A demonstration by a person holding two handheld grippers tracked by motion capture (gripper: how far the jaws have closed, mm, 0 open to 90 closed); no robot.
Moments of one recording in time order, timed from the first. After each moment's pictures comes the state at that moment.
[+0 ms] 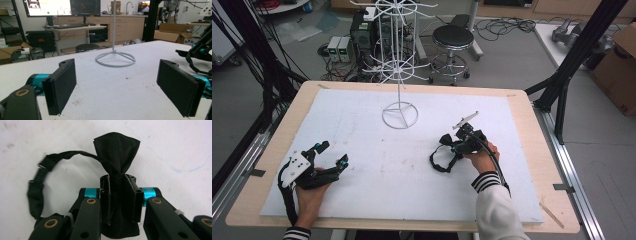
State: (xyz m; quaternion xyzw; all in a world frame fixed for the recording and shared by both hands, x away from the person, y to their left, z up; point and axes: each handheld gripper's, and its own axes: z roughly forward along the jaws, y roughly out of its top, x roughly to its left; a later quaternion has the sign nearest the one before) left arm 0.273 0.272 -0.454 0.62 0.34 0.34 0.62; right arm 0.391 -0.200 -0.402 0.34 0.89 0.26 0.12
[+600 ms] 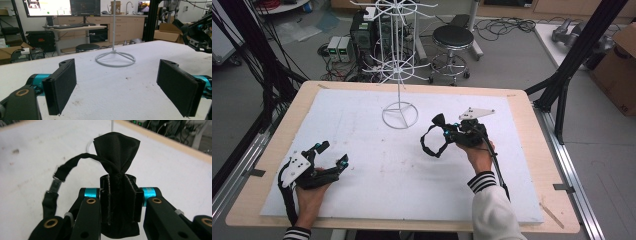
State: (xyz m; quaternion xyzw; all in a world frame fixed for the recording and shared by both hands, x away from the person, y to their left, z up) left arm 0.273 0.272 -0.454 0.62 0.34 0.34 0.62; right arm 0.381 -0.198 -0.374 0.33 0.81 0.46 0.17
